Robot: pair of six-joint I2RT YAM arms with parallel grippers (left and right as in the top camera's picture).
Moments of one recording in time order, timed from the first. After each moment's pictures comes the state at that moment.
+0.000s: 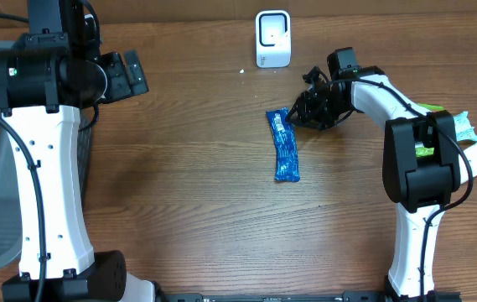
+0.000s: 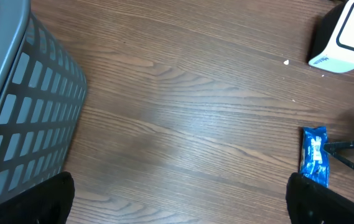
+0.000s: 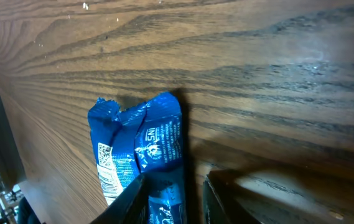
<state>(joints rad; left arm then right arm) 0.05 1.68 2.10 -1.47 -0.02 -0.26 0.18 2.29 1.65 -0.73 -0.67 0.22</state>
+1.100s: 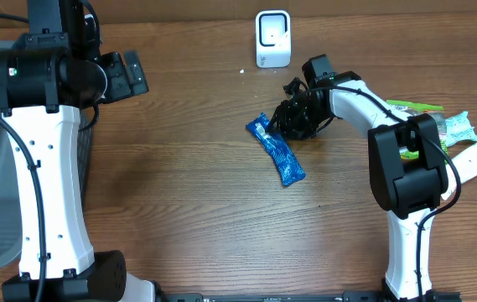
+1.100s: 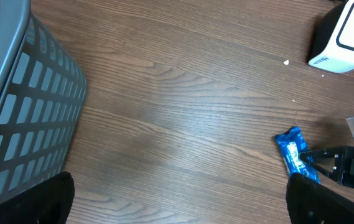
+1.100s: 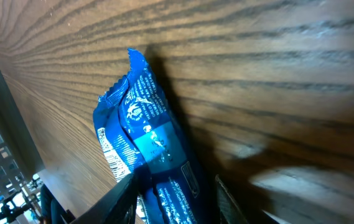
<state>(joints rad) 0.05 1.68 2.10 -1.47 -0.02 -0.26 0.30 2.27 1.62 -0.76 -0.67 0.36</state>
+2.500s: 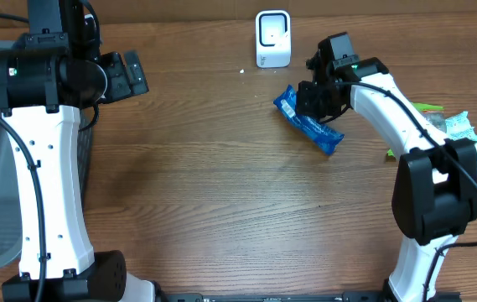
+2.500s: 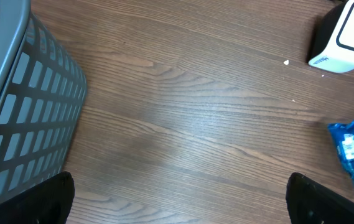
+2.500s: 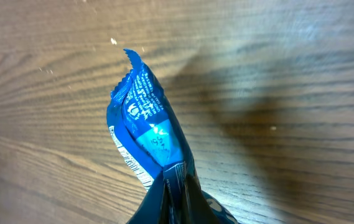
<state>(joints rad) 0.05 1.68 2.10 -1.47 -0.02 -0.26 0.28 2.04 1.63 -0.79 -0.30 0.36</state>
